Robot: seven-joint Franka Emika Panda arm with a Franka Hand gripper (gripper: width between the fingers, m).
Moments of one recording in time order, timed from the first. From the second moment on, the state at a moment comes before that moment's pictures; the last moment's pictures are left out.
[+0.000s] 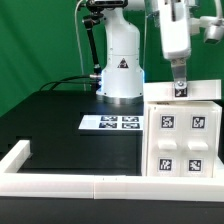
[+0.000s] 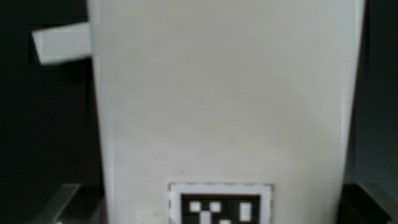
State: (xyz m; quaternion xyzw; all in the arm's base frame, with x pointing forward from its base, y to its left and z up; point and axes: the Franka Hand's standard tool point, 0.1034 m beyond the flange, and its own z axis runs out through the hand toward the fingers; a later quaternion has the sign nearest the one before) arm 0.597 0.075 0.161 -0.56 0.82 0.01 0.13
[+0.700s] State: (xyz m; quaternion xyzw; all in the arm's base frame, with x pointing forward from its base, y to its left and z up) arm 0.598 0.079 0.187 -0.55 0.82 0.01 0.17
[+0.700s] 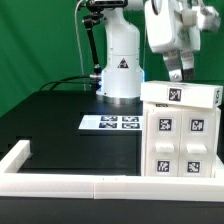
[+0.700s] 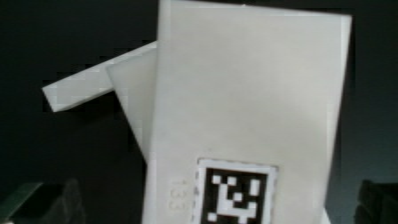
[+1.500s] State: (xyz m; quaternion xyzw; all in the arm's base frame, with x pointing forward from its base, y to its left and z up) arm 0.605 0.087 0.189 -0.78 0.61 0.00 0.15
